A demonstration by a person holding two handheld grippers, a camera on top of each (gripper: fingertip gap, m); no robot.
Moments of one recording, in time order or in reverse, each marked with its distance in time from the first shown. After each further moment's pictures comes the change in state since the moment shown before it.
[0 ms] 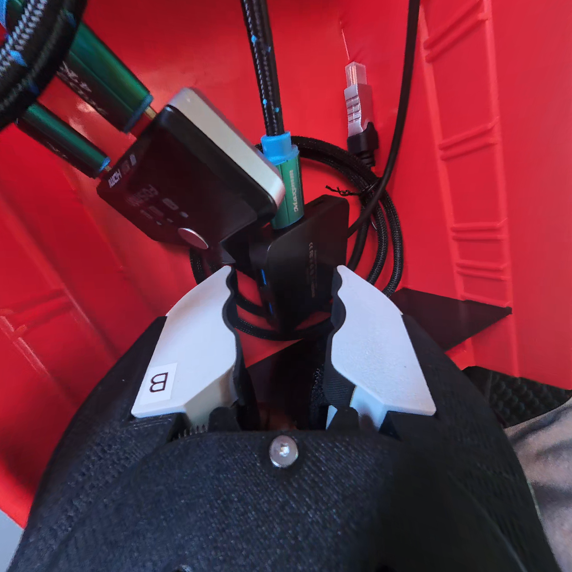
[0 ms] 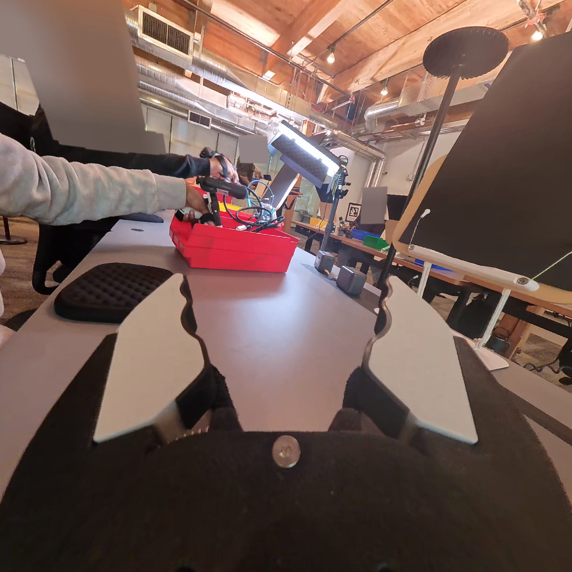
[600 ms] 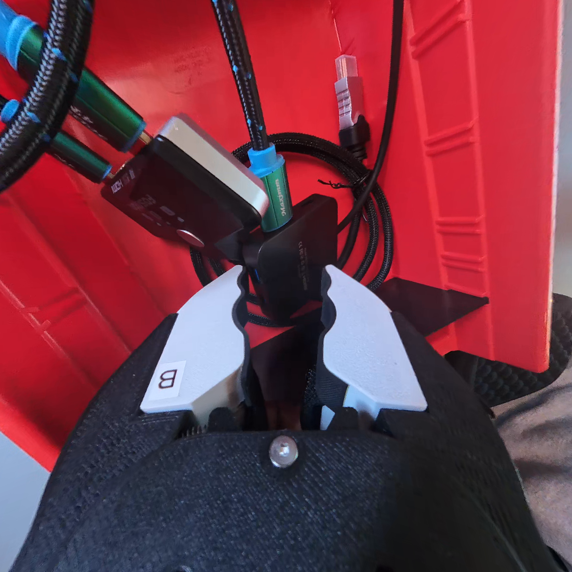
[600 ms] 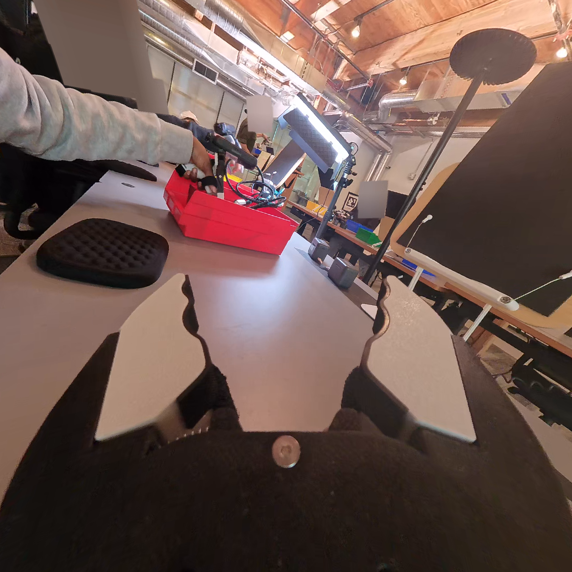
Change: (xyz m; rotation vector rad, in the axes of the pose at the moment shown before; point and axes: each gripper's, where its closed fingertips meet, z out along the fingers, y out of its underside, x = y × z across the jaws) left arm 0.005 -0.002 -0.010 -0.073 -0.012 0.010; right arm -0.010 0.006 0.000 -0.082 -0.028 -0.159
